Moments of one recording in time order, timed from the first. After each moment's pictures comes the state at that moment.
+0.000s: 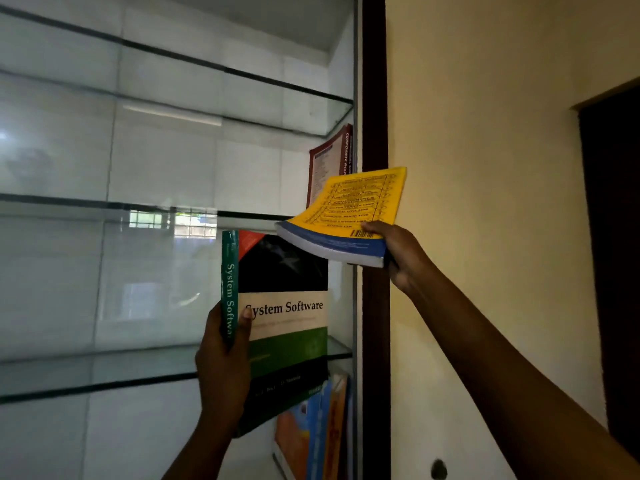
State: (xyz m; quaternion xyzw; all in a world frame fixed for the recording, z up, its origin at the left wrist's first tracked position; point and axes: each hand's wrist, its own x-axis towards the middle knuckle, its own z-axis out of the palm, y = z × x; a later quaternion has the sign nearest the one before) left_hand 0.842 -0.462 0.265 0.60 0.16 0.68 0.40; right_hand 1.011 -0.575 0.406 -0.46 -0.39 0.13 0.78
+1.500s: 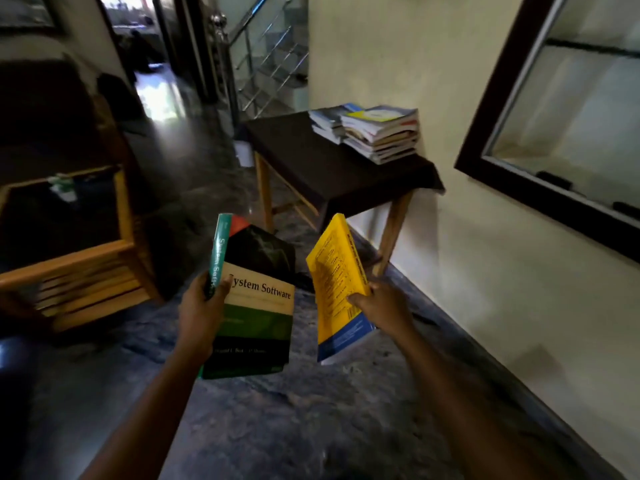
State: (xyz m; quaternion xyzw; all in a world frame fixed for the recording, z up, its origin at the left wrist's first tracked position) left_hand -0.094 -0.787 -0.026 0.17 0.76 0.59 0.21; right_hand 0.096 -0.611 -0.041 -0.50 -0.78 0.36 0.11
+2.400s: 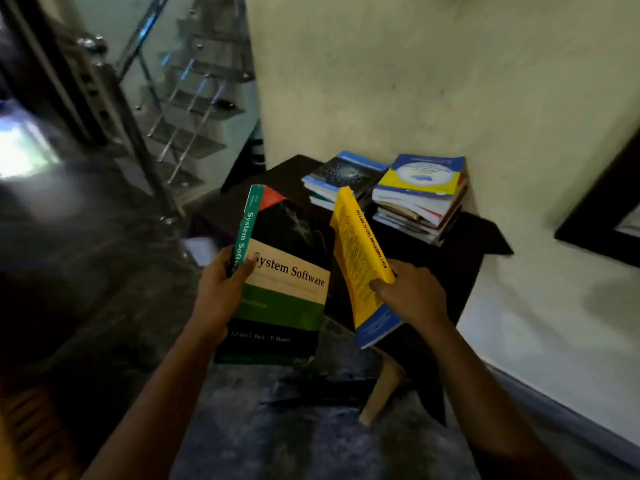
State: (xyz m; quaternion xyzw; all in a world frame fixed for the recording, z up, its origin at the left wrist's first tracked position) left_hand -0.579 -0.347 0.027 0.35 0.65 0.56 0.37; right_hand -0.341 -0.280 0.025 -0.64 -0.73 0.19 0.17
